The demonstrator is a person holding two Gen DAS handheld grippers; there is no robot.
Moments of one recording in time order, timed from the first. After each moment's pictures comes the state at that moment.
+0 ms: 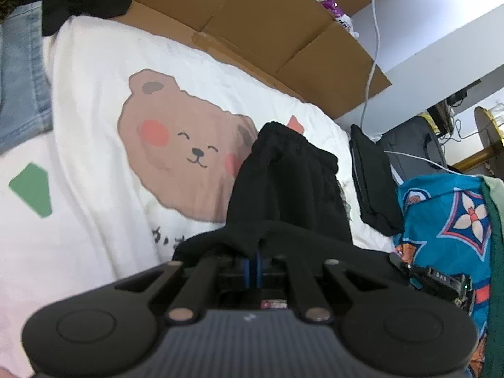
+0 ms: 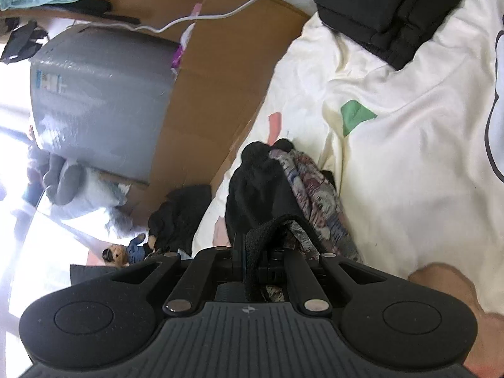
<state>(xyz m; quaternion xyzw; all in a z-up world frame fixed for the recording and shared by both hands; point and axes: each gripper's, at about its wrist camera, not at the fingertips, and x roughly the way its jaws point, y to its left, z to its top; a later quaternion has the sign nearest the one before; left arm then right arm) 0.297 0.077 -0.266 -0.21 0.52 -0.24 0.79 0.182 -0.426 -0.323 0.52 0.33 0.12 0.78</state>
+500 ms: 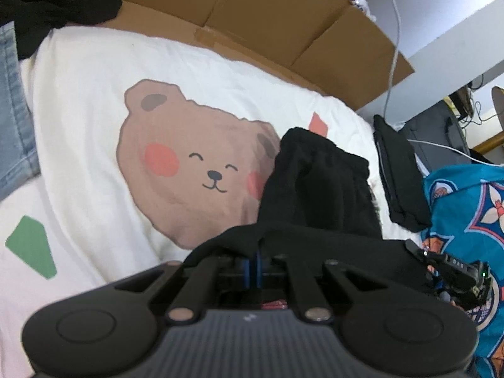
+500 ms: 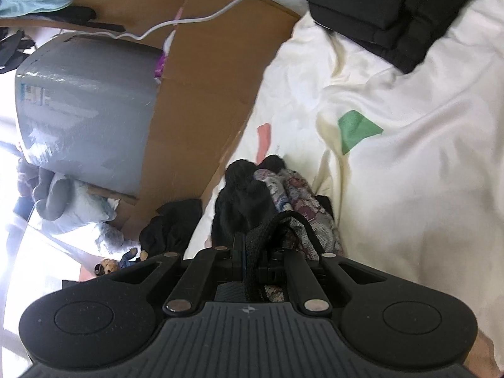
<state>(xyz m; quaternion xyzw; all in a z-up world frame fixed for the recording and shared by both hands) 0.348 0.066 -0.281 -0.16 0.55 -0.23 0.79 0.220 -0.427 -0.346 0.53 0.32 0.11 0.78</state>
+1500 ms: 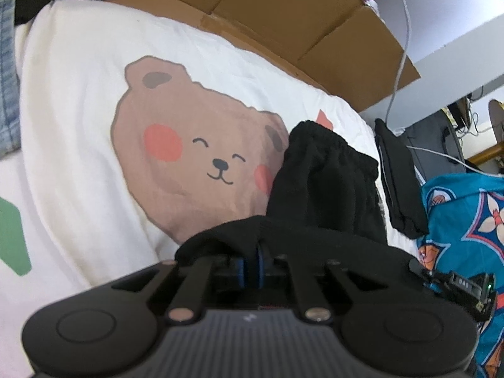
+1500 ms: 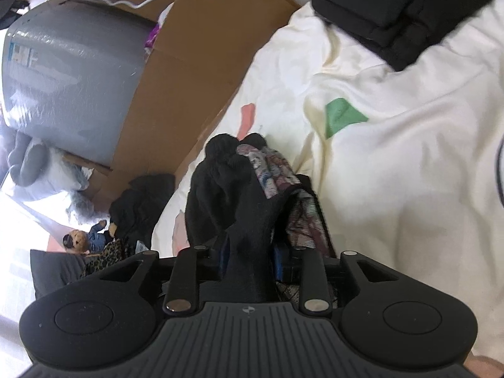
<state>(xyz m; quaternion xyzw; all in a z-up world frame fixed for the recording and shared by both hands) 0.346 0.067 -0.310 -0.18 0.53 -0.24 0.79 0.212 -0.413 -0.334 0.46 0.37 0.10 0.80</state>
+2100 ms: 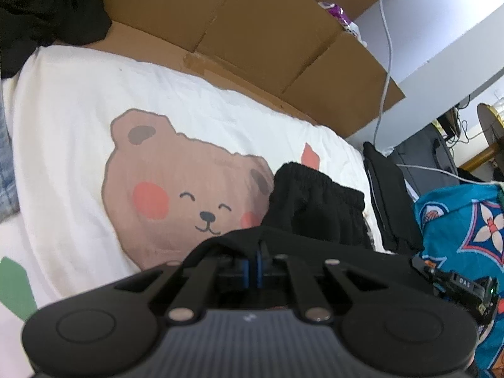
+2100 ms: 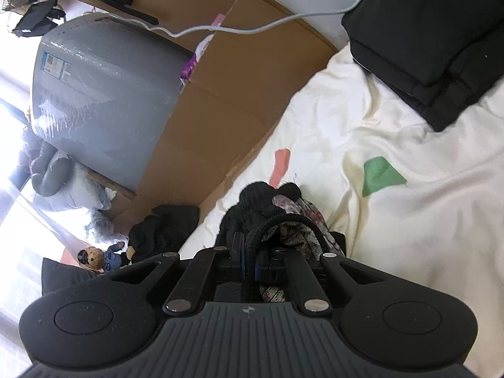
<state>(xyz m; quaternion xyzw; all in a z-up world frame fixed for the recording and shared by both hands) 0.364 0.068 -0.289 -0.19 0.49 -0.25 0.81 0.225 -0.417 -0.313 0.46 0.28 0.11 0.84</state>
